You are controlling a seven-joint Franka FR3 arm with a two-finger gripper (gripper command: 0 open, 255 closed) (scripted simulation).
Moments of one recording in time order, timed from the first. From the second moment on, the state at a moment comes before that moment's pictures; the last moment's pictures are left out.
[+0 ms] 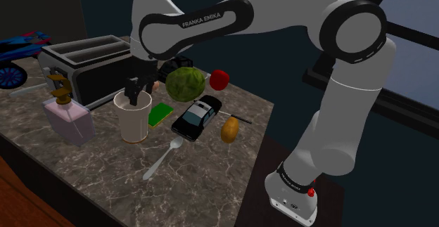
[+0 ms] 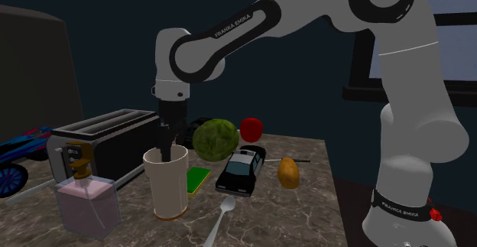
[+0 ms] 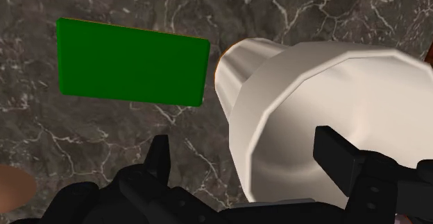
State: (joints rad) arm 0.21 0.27 0.22 -1.86 0.03 2.16 -0.02
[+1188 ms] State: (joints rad) arm 0.21 0.26 0.22 -1.85 0.03 2.15 -0.02
